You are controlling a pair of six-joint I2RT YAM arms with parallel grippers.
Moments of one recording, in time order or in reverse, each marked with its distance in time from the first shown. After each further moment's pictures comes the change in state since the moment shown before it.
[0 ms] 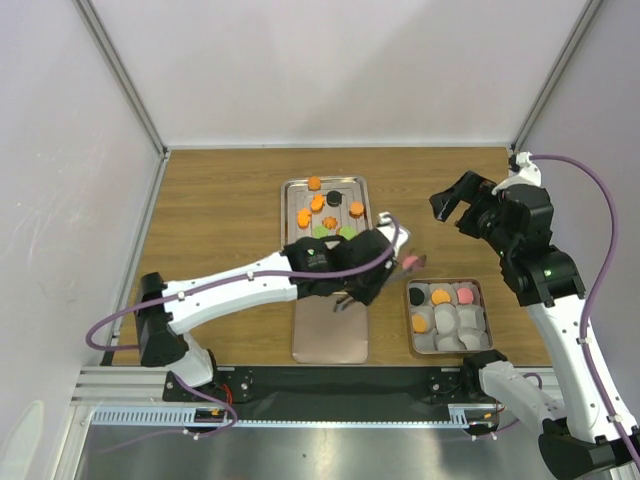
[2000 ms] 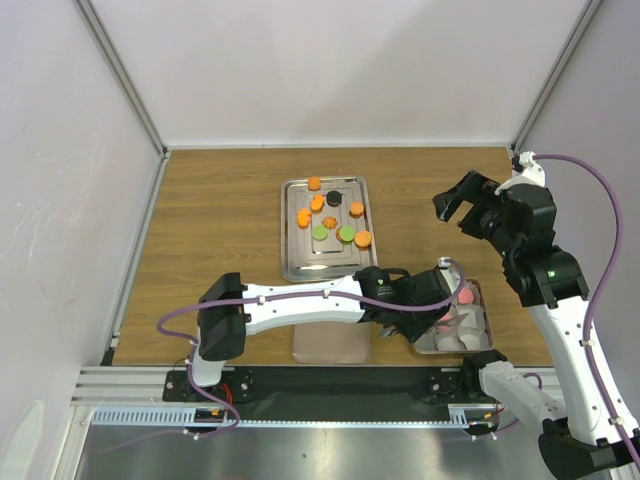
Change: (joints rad) left arm -0.159 0.346 0.189 0.068 0.079 0.027; right arm 0.000 -0.003 0.025 -0.037 0.029 -0.002
